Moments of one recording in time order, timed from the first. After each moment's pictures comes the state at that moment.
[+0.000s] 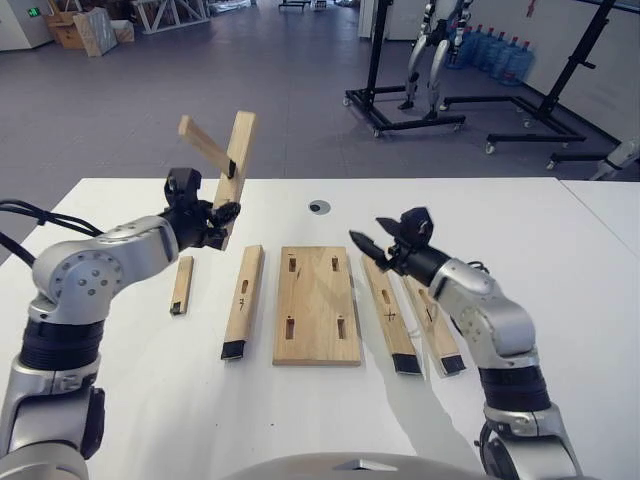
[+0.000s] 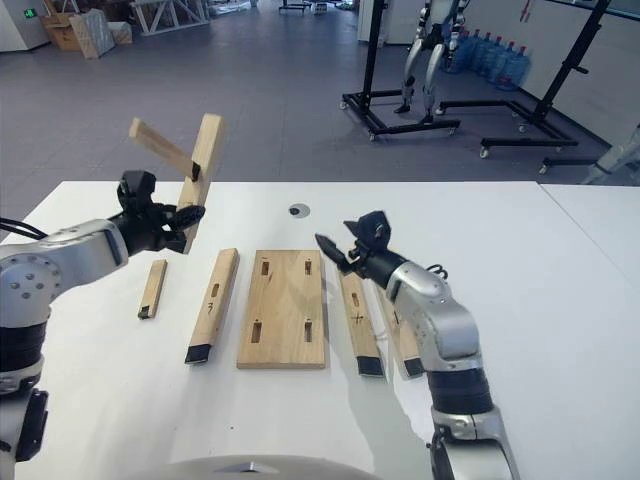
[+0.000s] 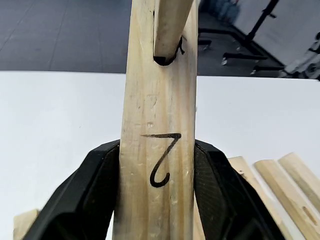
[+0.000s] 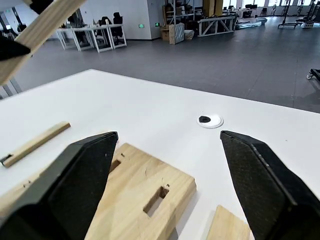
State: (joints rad) left arm -0.49 0.72 0.09 -0.24 -1.14 1.02 0.09; right arm -0.33 -0.28 -0.09 -0.19 0.48 0.66 0.46
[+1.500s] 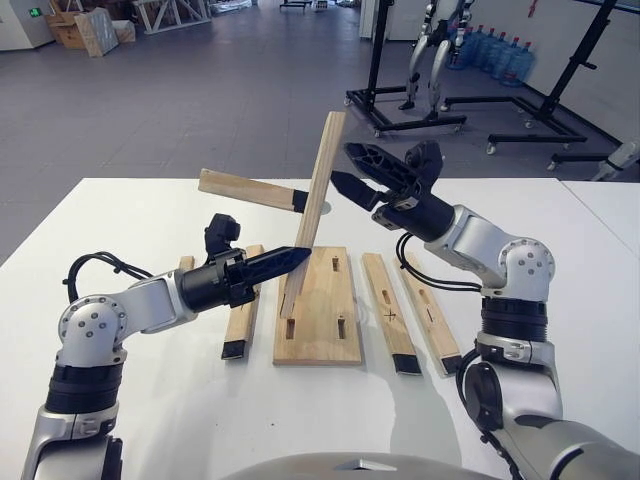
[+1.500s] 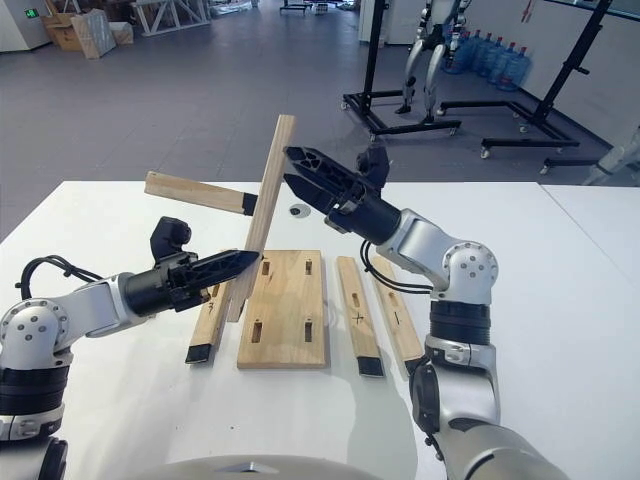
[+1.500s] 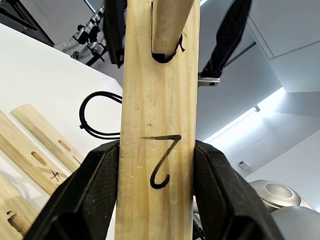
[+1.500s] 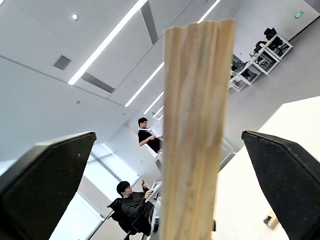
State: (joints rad) left arm -0.25 0.56 0.10 -0.24 -1.72 1.12 -0.36; right arm -0.62 -0.25 -0.24 0.07 1.65 1.12 0.21
